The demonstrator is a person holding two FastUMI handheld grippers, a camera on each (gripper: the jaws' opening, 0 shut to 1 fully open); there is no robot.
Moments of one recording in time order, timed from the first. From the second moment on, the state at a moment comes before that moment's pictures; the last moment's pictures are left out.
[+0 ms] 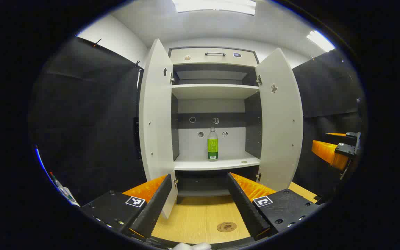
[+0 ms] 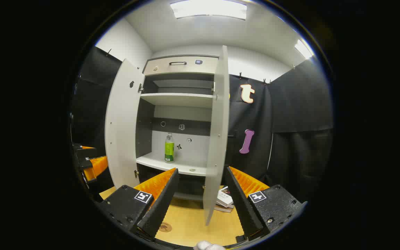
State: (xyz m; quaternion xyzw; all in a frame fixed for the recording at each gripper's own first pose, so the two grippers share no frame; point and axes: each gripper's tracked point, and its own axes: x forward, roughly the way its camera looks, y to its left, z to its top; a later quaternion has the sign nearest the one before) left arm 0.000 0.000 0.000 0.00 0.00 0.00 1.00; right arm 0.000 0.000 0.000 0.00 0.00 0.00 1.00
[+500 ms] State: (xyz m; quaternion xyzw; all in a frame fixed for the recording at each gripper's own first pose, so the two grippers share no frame) left arm 0.012 0.042 0.010 0.01 -0.01 0.03 1.00; right arm 0.019 0.001 -0.012 0.01 0.02 -0.02 1.00
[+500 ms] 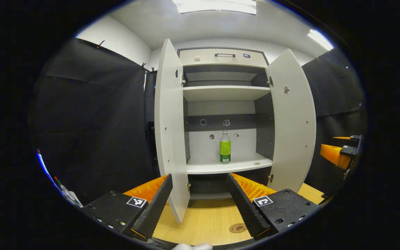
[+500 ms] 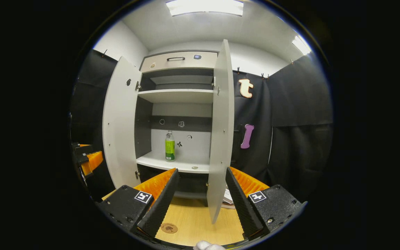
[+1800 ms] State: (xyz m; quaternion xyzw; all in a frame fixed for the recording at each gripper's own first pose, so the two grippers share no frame) left arm 0.305 -0.033 0.052 0.01 -0.07 -0.03 1.00; right arm 0.044 0.015 0.003 -0.03 0.03 -0.03 1.00
